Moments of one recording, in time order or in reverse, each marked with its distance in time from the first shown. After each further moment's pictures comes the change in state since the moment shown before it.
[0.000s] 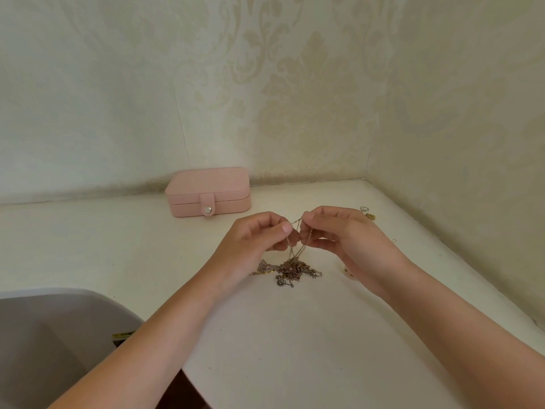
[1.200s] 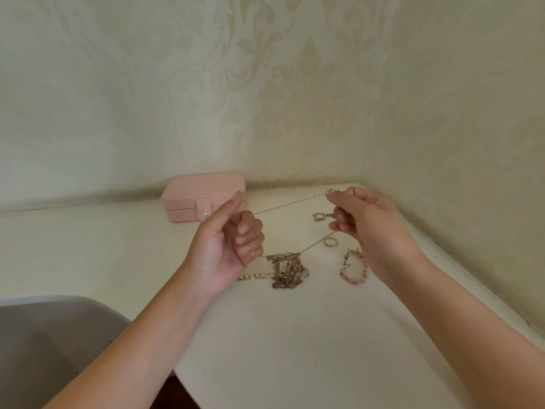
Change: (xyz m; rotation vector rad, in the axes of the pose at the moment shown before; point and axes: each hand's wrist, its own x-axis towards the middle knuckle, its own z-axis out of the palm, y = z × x) left_hand 0.001 0.019 -0.011 -0.612 0.050 -0.171; right_hand 0.009 -0.007 -0.020 0.075 0.333 -0.108
